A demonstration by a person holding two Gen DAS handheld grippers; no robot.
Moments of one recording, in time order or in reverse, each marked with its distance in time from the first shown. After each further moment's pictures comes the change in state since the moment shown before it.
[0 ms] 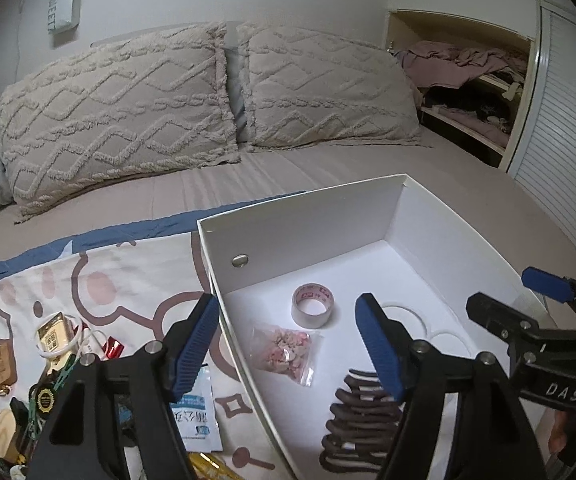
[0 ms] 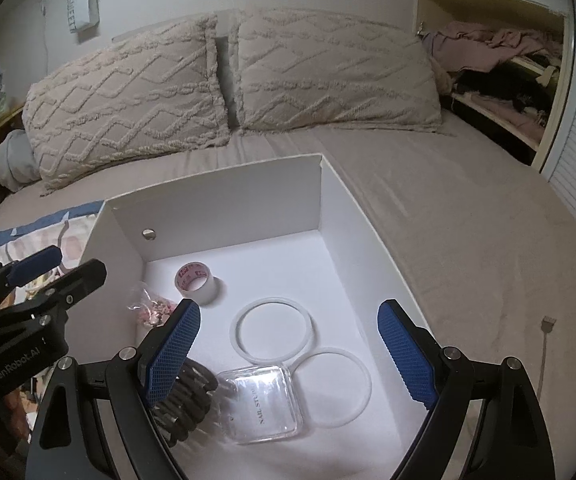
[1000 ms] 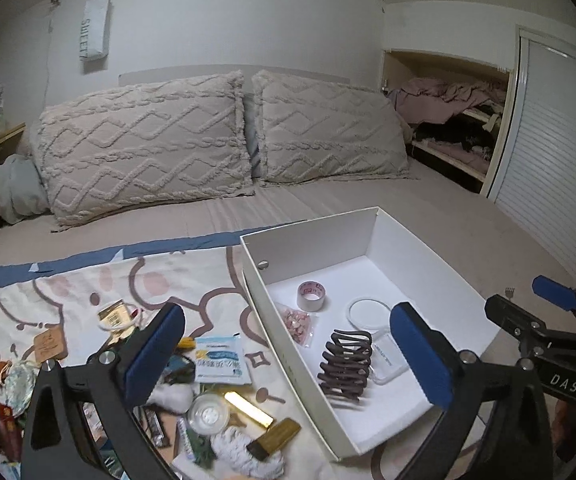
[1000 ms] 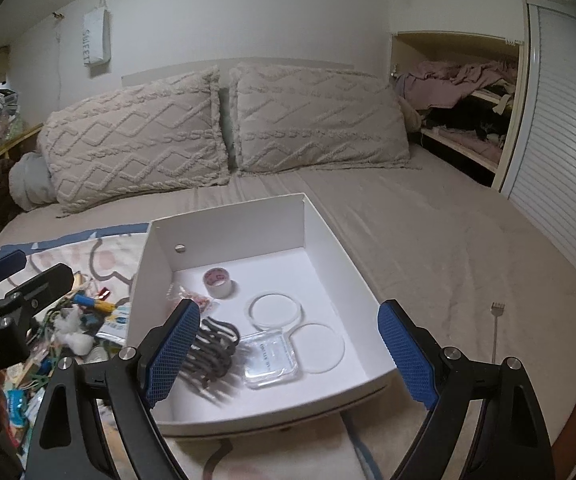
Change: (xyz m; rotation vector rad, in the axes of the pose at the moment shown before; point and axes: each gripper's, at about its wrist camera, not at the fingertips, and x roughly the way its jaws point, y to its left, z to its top) left arm -0.137 0.017 -0.023 -0.033 -0.120 0.005; right arm -0.120 0.015 -0.034 0.007 -0.146 -0.040
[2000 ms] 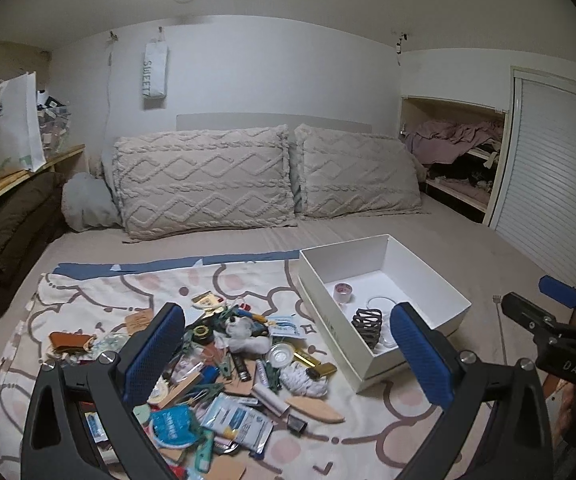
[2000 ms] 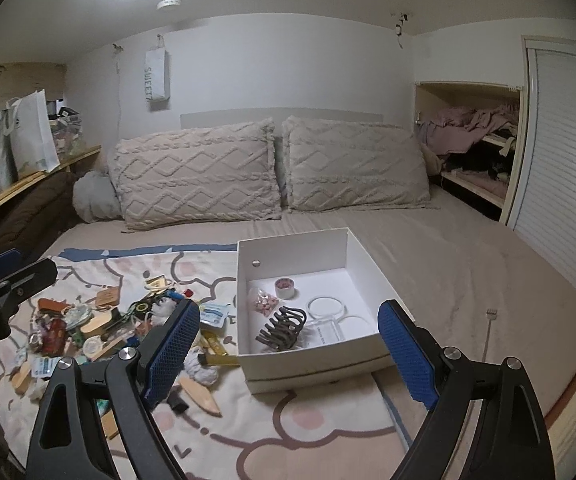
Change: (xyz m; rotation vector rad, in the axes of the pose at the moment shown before) left arm -0.199 0.040 -0.044 -0.027 -0.138 0.109; right arm -0.155 0.043 -0.037 -0.048 -0.148 0.110
